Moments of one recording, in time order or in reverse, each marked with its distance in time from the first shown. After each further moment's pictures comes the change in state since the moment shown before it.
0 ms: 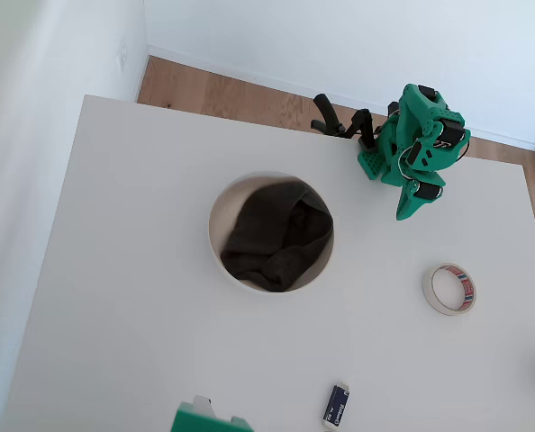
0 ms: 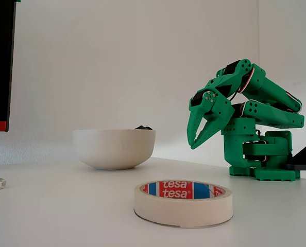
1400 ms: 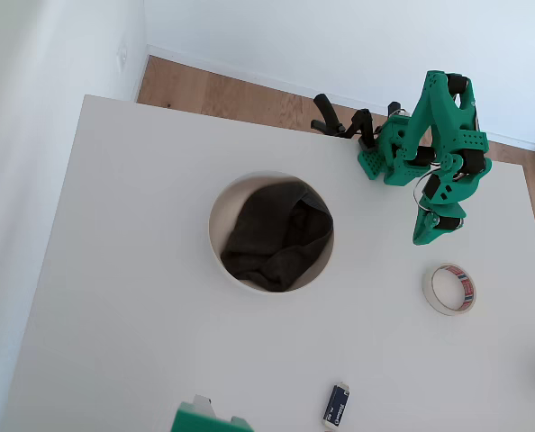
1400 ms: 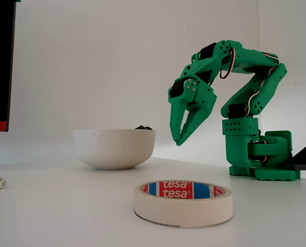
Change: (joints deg) arm -10.7 -54.1 -23.6 -21.3 1.0
